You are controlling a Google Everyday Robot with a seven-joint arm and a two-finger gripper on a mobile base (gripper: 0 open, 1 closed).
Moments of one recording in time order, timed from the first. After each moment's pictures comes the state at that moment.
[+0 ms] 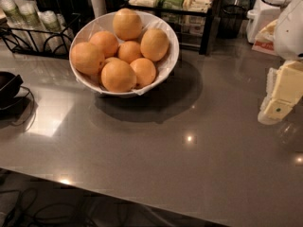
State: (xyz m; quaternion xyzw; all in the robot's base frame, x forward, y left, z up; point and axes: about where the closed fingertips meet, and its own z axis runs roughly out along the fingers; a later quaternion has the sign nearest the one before) arm 0.438 -0.217 0.976 -0.60 0.78 -0.03 0.16
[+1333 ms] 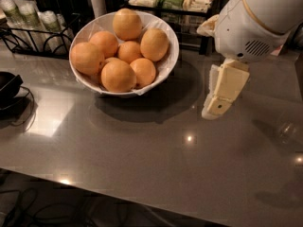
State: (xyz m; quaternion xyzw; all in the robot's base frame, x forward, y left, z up) arm 0.455 -0.108 0.980 -0.67 0.70 0.02 0.24
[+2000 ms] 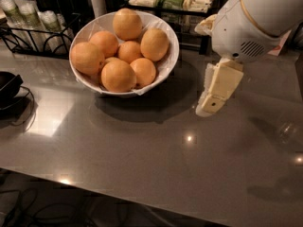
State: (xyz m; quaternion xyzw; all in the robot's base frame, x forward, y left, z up) arm 0.464 -0.102 0.978 -0.66 0.70 0.03 0.26
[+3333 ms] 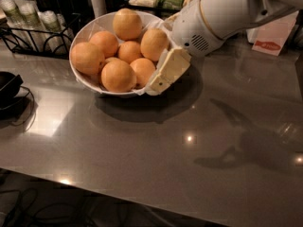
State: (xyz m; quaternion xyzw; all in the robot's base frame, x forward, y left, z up) arm 0.524 -0.023 0.972 -0.60 0.70 0.14 0.36
